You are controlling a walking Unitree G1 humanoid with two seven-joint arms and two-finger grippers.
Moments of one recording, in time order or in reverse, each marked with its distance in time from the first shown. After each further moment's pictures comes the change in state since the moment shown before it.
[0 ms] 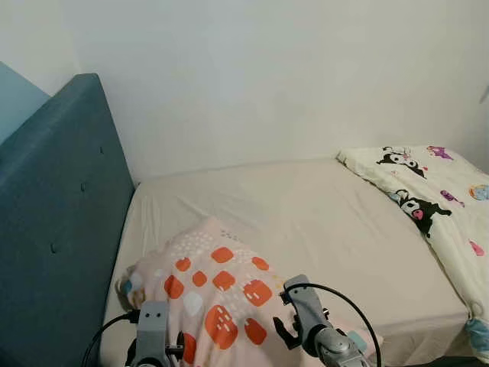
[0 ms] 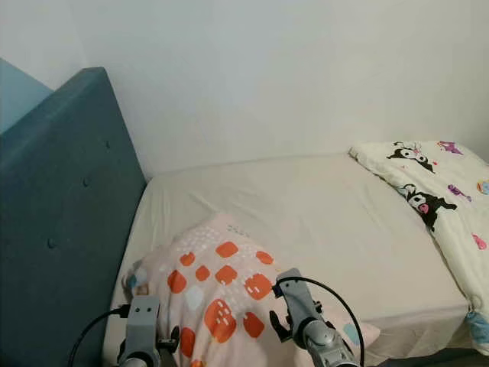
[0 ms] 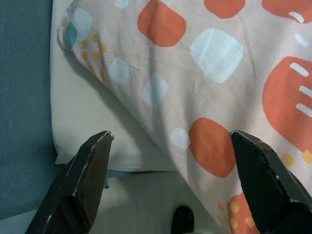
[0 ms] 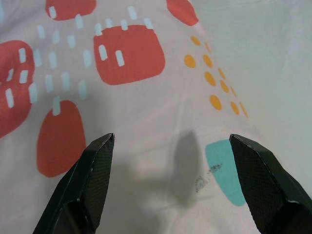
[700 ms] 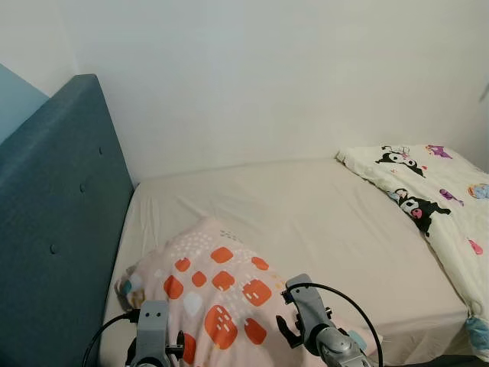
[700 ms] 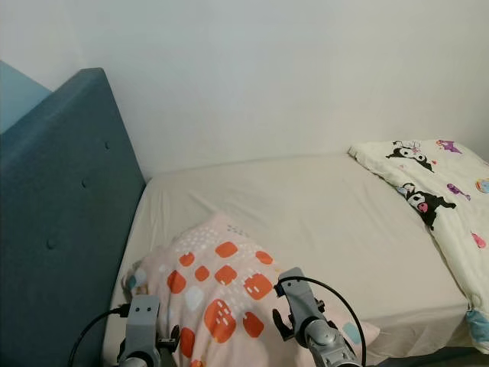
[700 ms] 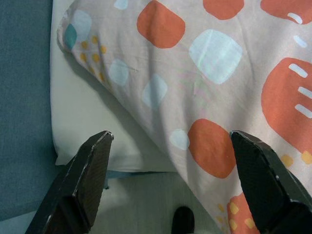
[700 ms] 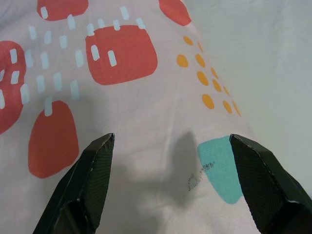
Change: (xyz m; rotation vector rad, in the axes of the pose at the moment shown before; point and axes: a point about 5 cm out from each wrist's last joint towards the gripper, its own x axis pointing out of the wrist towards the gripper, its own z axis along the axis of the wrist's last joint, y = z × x) left arm 0.000 0.000 0.000 0.000 -0.002 0.002; right arm 0.000 -0.002 0.000 -0.002 -0.003 -0.015
